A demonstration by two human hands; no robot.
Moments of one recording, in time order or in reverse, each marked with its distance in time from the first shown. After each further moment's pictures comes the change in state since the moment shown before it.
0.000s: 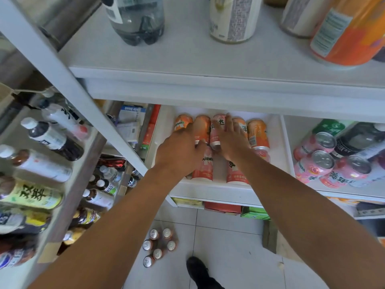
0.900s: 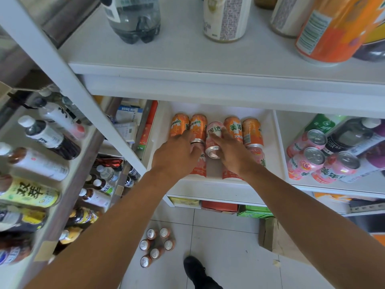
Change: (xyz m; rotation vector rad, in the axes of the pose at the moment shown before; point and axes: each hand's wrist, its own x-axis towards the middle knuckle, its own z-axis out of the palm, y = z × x) left_hand -0.011 -0.006 0.013 -0.002 -0.031 -0.003; right_hand -0.058 0.002 -0.015 0.229 0.022 -0.144
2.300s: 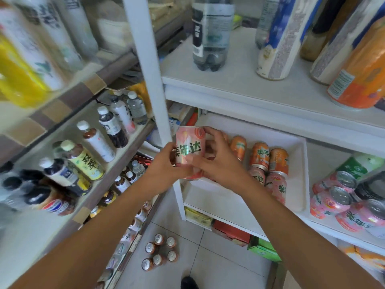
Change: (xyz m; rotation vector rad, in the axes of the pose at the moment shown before) left_hand -0.097 -0.051 -0.055 -1.030 0.137 -0.138; right_hand -0.055 -0.149 -0.064 1.012 -0.037 -0.229
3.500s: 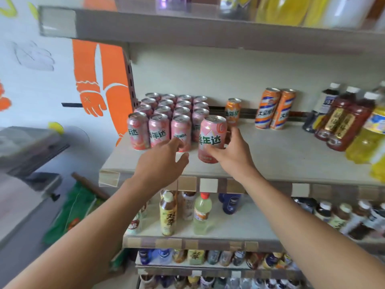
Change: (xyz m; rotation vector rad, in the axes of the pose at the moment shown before) left_hand -0.563 0.035 -0.346 1.061 1.350 -0.406; right_hand -0.166 -0.261 0.561 -0.080 -0.743 -0.570
